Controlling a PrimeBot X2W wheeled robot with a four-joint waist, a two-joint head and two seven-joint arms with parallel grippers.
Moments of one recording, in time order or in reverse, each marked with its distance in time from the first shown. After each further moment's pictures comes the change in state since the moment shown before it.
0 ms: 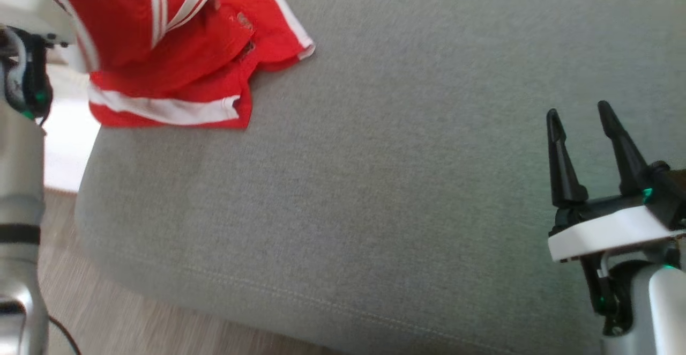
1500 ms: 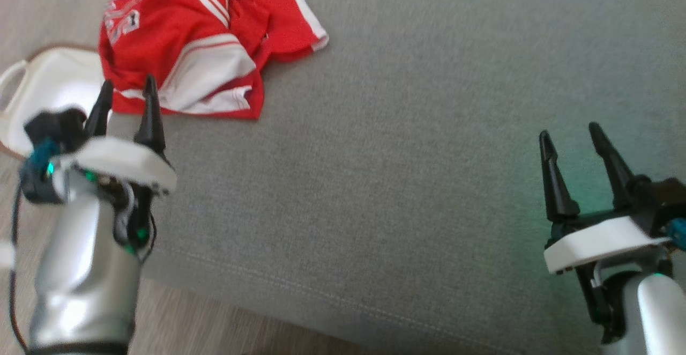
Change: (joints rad) left arm 0.489 -0.176 0.081 -0.233 -0.040 0.010 0.053; right arm 0.026 -0.006 0.005 0.085 -0.047 0.000 -0.034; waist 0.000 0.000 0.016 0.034
